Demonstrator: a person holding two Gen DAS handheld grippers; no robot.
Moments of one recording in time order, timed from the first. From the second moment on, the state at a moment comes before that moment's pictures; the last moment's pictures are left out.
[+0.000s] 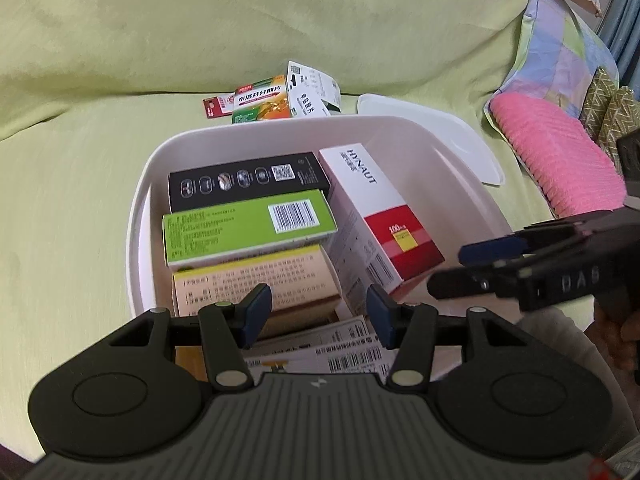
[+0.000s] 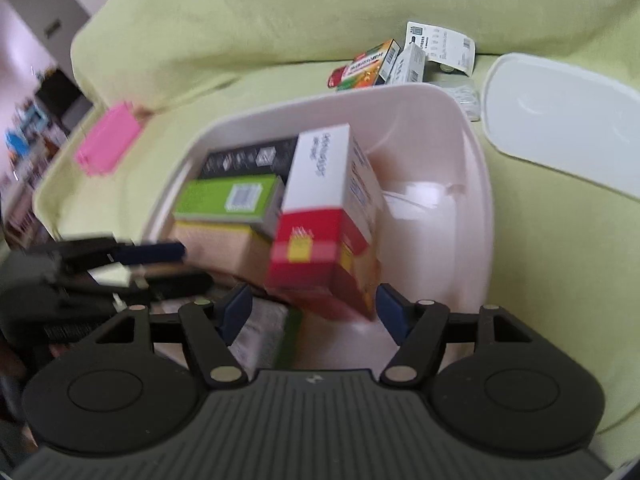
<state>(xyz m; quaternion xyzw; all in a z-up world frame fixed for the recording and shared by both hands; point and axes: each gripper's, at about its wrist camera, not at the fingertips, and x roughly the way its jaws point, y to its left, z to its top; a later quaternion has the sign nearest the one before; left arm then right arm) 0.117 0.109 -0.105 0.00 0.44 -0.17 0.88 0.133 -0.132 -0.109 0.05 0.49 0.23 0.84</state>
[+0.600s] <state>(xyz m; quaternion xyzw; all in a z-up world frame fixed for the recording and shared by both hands) 0.109 0.105 -0.109 0.01 0.45 -0.16 0.88 0.135 -0.092 -0.116 -0.10 0.45 0.24 0.85</state>
